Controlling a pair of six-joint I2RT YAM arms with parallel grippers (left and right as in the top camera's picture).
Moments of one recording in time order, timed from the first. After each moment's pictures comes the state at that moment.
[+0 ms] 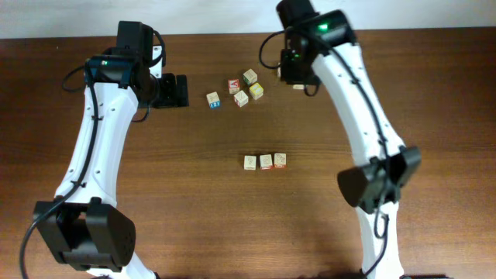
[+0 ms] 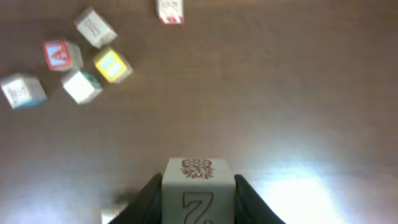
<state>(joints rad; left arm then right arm) -0.08 1.83 1.79 -1.13 0.01 -0.14 0.36 2.28 2.57 -1.57 0.16 0.41</state>
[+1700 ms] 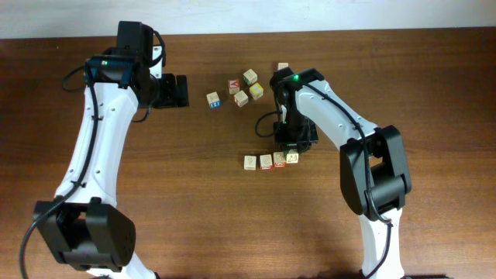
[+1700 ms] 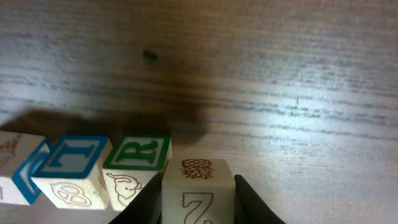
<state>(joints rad) -0.08 1.83 1.79 -1.13 0.01 -0.14 0.39 2.23 1.78 -1.28 -0.09 0.33</state>
